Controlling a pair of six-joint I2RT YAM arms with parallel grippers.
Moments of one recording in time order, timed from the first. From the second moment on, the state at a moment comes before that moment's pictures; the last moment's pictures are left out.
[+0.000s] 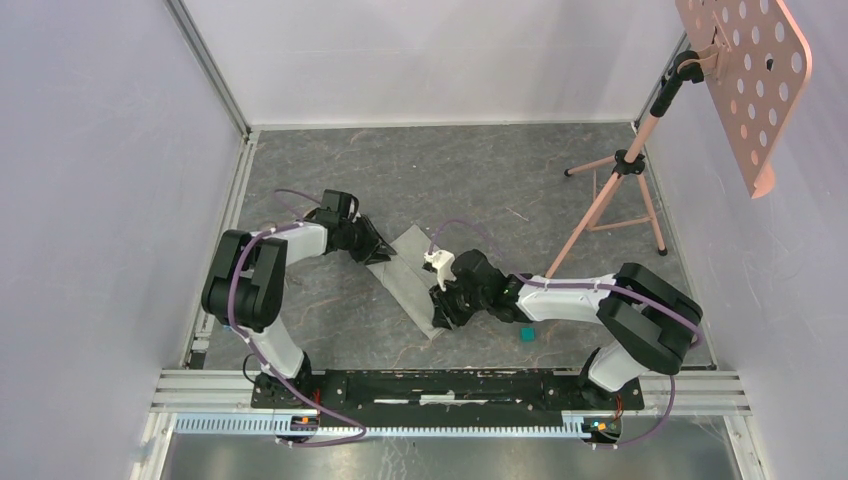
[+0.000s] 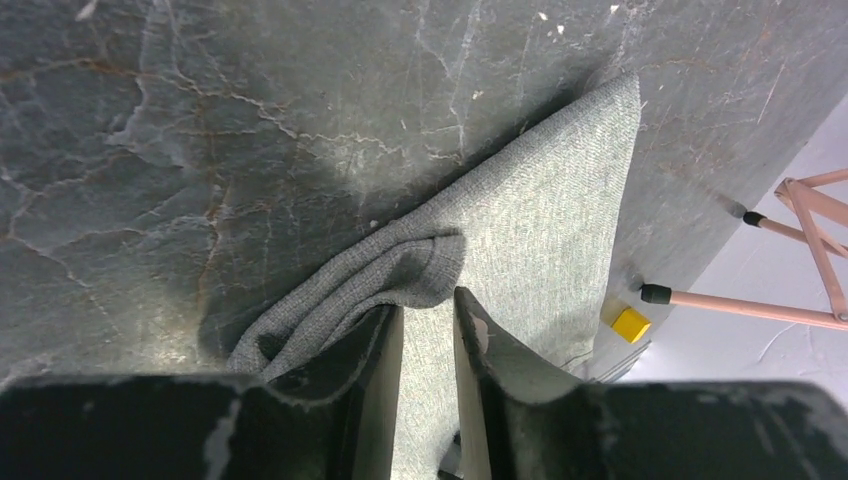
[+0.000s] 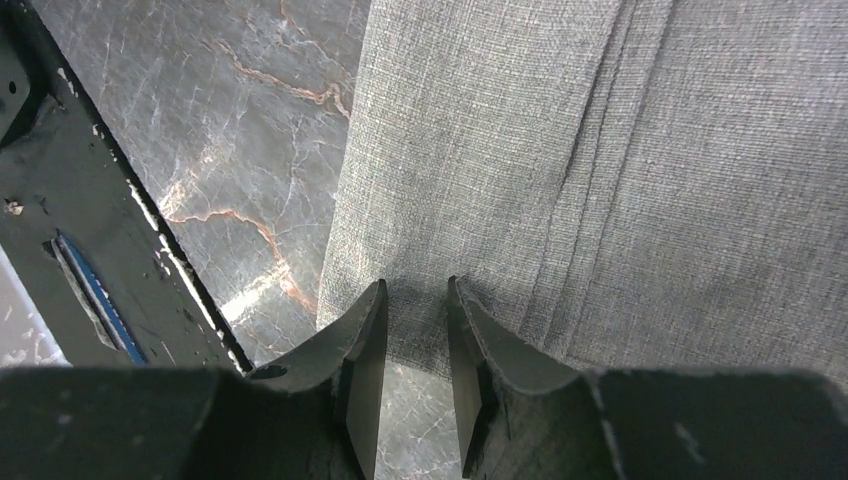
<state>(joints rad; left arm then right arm) -0.23 1.73 0.86 -0.15 0.42 -0.84 0.95 1.55 0.66 0.10 -0.28 0.25</state>
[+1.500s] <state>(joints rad) -0.21 1.29 0.74 -0.32 0.38 -0.77 1.06 1.53 0.95 -0.25 0.08 0.17</state>
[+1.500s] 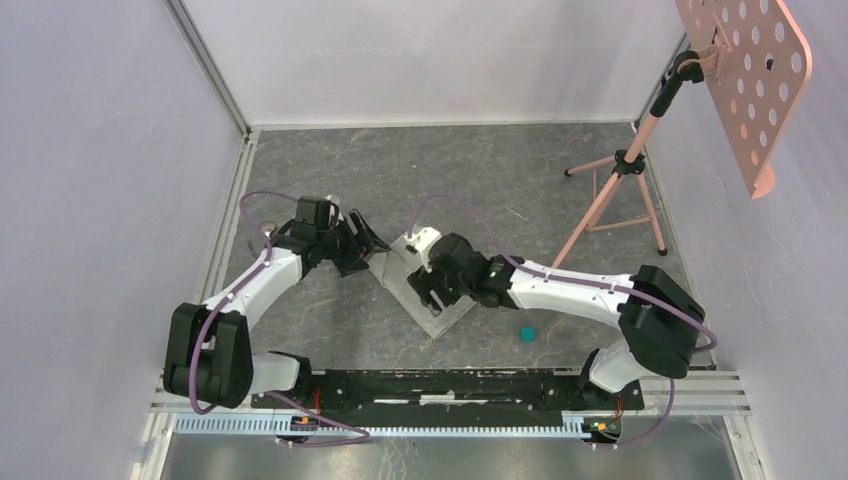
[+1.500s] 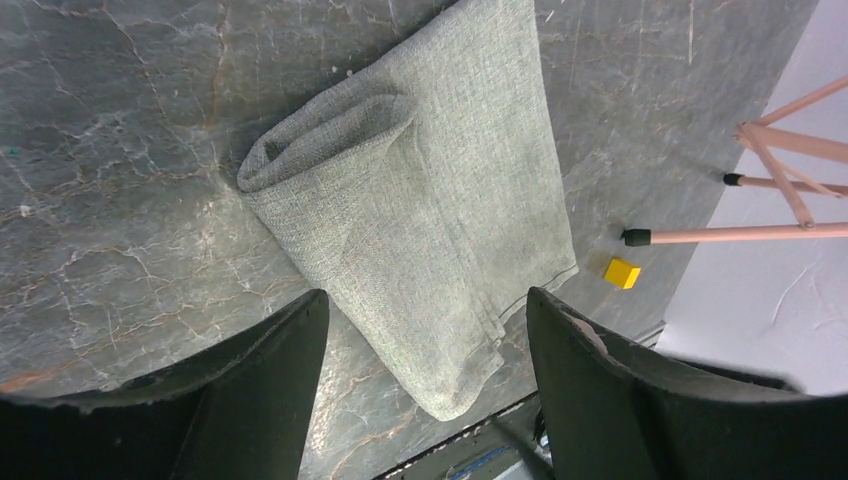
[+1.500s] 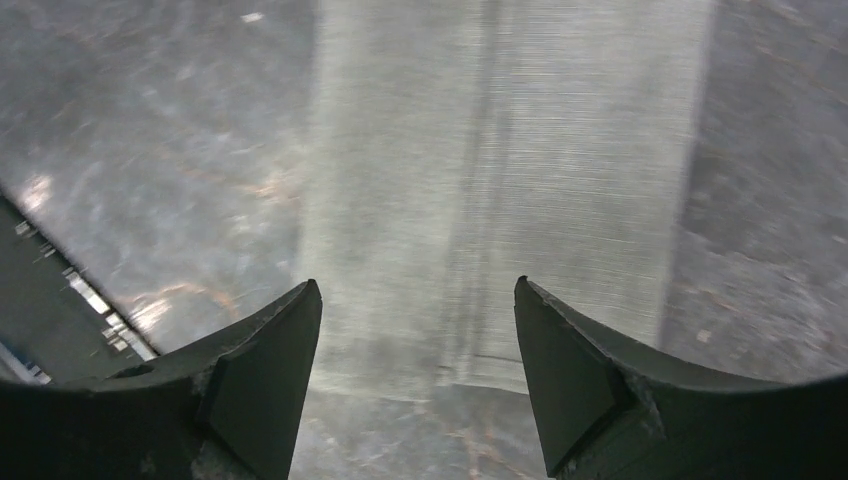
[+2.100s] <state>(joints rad) -0.31 1.57 0.79 -0.21 0.22 -0.79 0.61 1.54 0.74 -0.11 -0.14 0.13</state>
